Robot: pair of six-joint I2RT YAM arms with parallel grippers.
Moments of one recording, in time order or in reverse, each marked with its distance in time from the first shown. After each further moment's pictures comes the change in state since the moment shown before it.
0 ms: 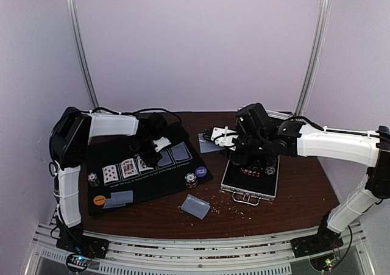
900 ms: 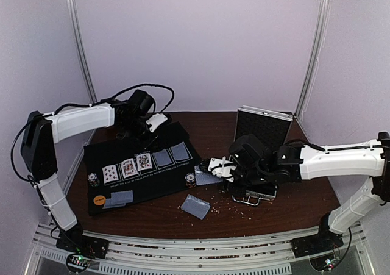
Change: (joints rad) left arm 0.000 -0.293 -0.050 0.057 0.168 -0.020; right arm 0.200 -0.064 -0.167 -0.039 -0.026 0.293
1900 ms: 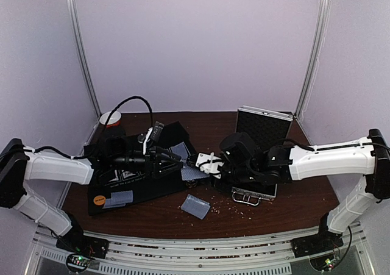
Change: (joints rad) left arm -0.147 -0.405 -0.848 1.359 0.723 -0.752; right arm 0.033 0.082 0.037 0.185 -0.025 -0.019
